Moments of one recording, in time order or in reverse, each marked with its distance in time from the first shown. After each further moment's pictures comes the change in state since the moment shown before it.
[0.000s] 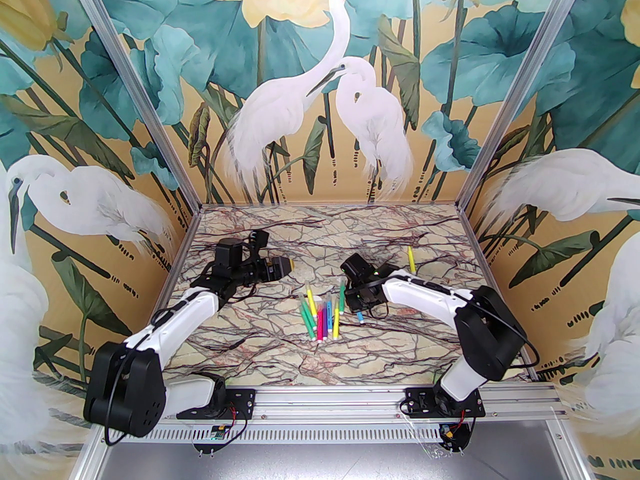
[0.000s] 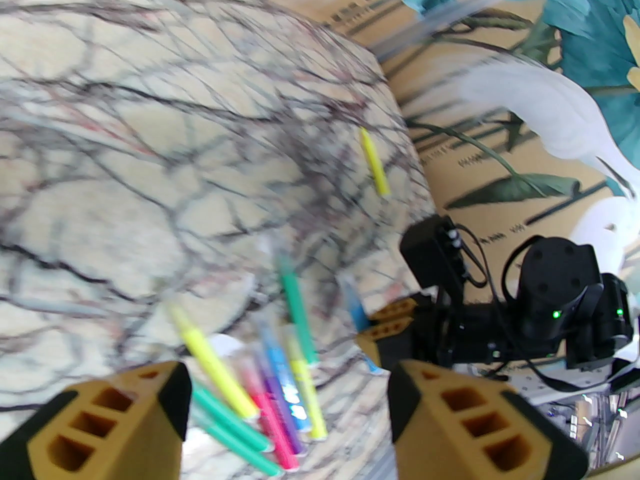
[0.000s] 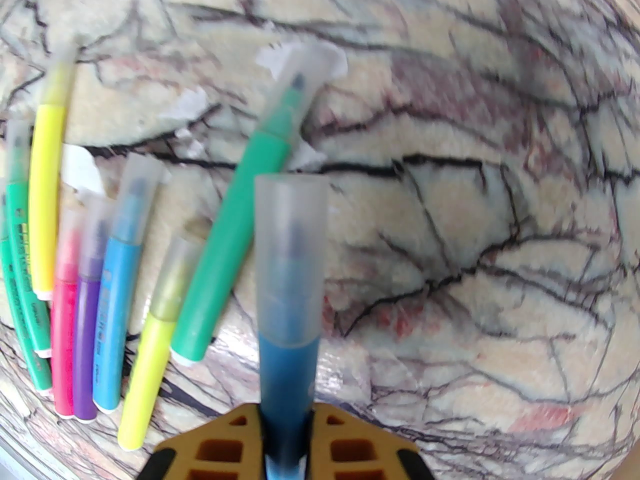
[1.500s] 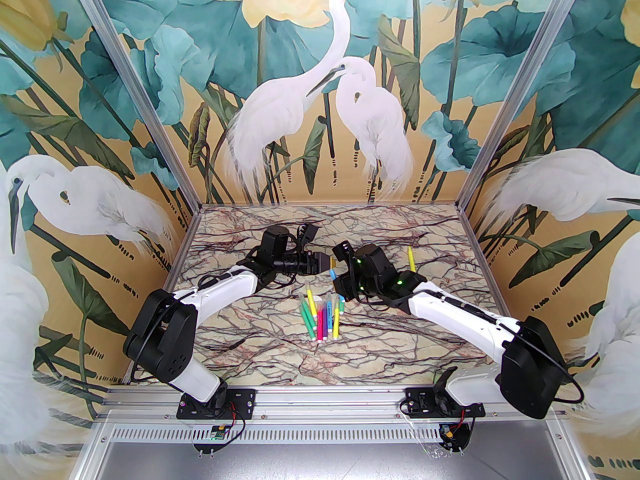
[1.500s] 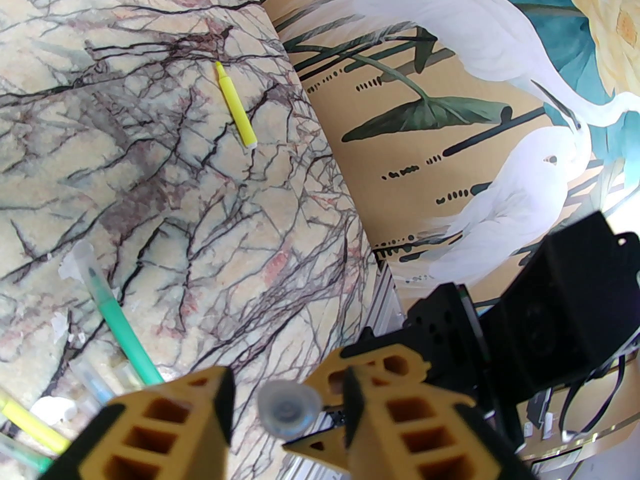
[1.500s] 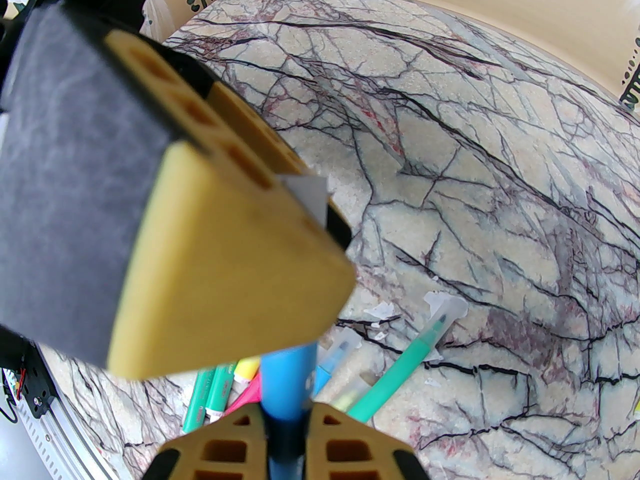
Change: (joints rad) left arm -0.245 0.275 0.223 0.157 0.105 -0.142; right arm 0.000 -0.225 -0.071 0.346 -0.199 -0.160
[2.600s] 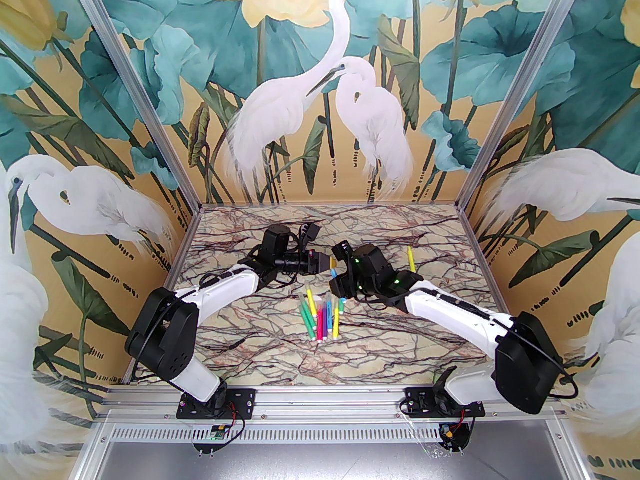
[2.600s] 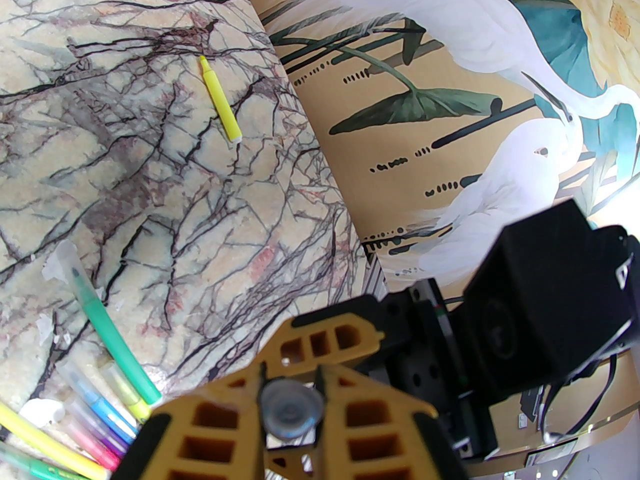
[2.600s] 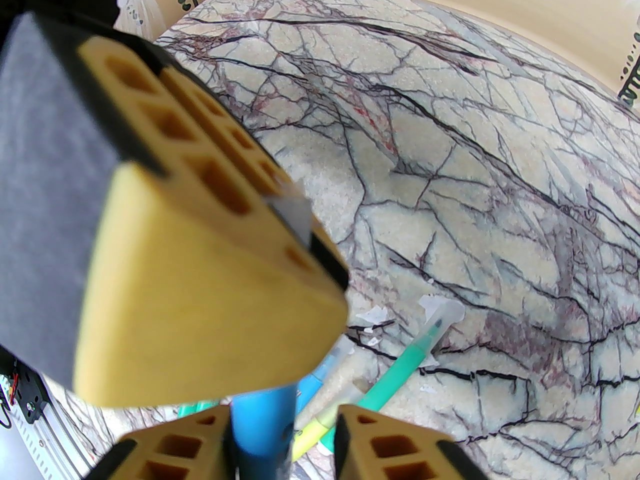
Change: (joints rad) left arm -0.006 0.013 0.012 0.001 0.029 -0.003; right arm -0.006 0.031 -0.005 0.026 0.009 0.005
